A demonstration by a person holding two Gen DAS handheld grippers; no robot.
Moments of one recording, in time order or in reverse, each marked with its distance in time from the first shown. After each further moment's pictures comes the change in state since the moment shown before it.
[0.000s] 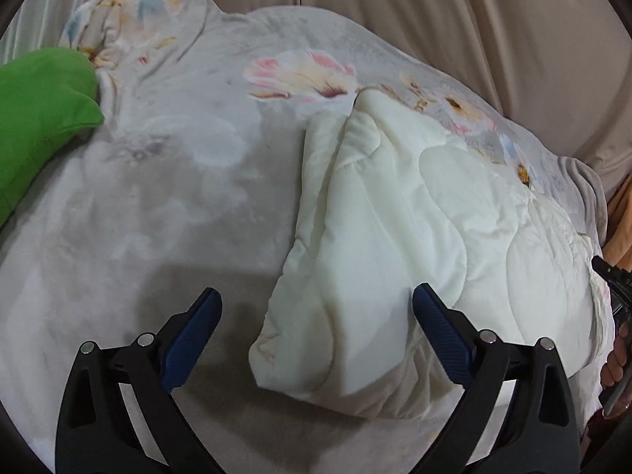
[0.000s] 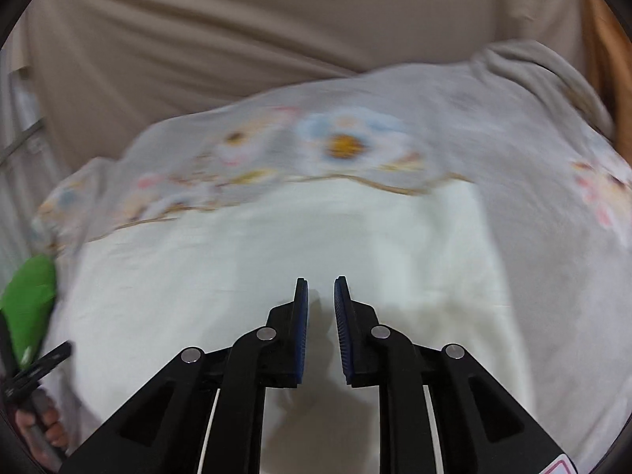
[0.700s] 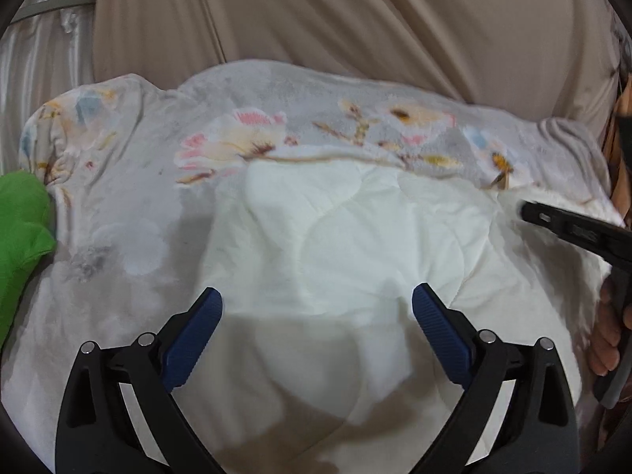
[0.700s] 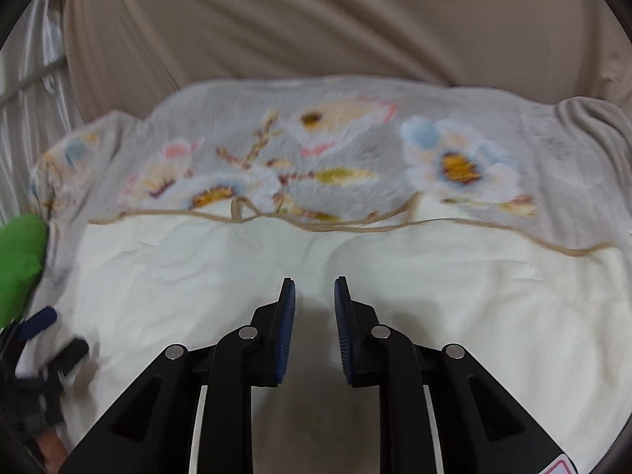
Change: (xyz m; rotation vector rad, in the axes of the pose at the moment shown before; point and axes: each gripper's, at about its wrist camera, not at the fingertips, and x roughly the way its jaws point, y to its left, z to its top) left arm 0.012 -0.082 0.031 0.252 -0.157 0.043; right arm 0.062 0.074 0.016 -0.146 -0.012 -0.039
